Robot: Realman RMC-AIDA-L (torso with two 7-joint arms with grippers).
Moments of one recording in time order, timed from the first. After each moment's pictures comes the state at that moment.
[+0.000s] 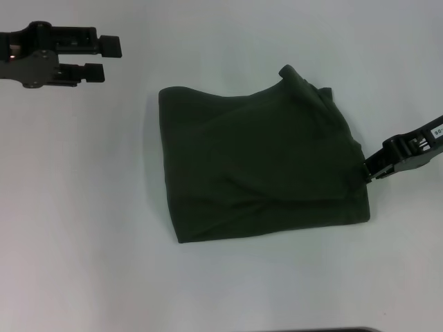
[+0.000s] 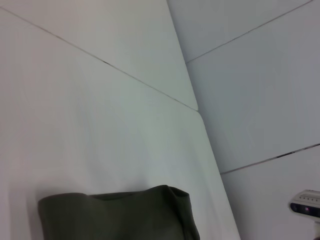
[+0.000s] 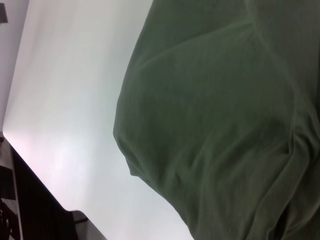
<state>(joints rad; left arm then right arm) -0.61 -1.99 -2.54 -0.95 -1.02 1.81 -2.62 0.72 1.94 -0.75 -0.70 -2.48 -1.85 2.44</state>
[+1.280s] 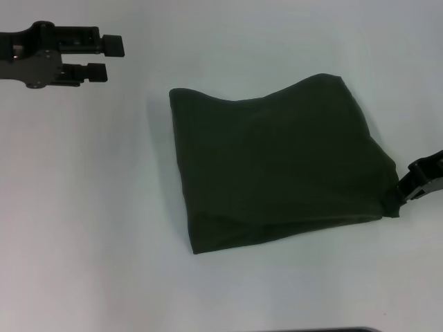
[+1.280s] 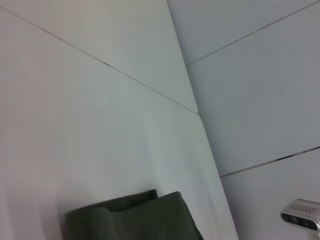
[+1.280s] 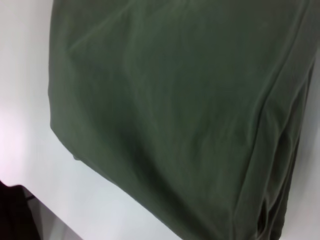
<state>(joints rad) -0.61 -2.00 -2.54 -0.95 -1.02 1.80 -2.62 0.72 1.92 -0.76 -0.69 -2.63 -1.84 2.47</state>
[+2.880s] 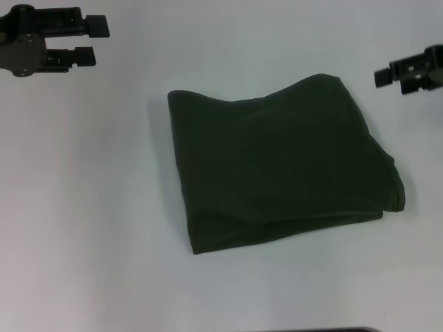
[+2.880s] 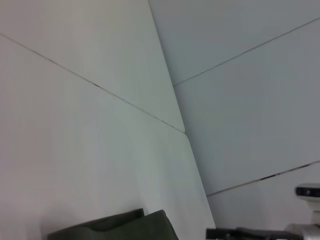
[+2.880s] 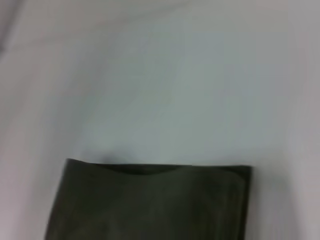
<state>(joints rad) -0.59 -1.99 -2.58 -0.95 -1.07 1.81 -2.62 0.70 1.88 -0.60 -0.80 -2.49 -1.64 2.47</state>
